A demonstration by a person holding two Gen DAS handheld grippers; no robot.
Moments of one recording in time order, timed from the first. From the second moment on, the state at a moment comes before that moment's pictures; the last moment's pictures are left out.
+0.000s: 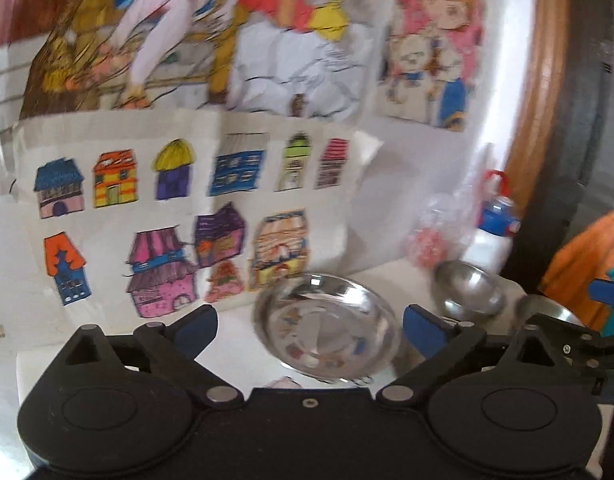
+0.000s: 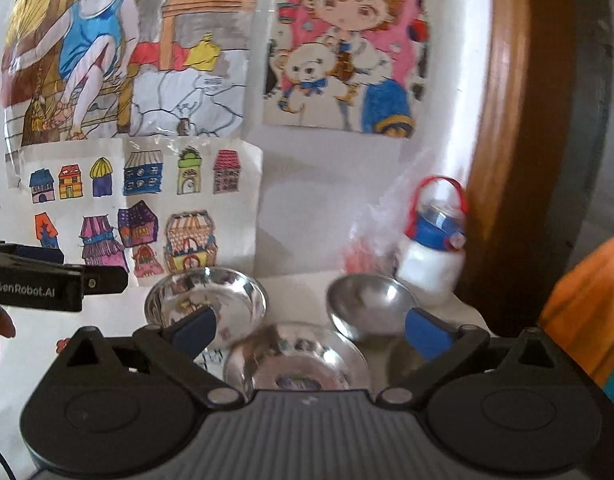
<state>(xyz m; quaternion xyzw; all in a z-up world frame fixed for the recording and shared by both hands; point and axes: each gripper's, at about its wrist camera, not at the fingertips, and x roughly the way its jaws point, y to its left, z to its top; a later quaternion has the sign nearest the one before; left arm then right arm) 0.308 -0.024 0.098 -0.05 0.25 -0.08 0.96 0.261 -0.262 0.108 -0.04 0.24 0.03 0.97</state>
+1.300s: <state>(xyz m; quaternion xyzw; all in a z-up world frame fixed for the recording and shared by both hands) 0.349 -0.071 0.012 -0.16 0.45 -0.15 0.87 0.325 -0.337 0.030 0.23 0.45 0.02 0.86</state>
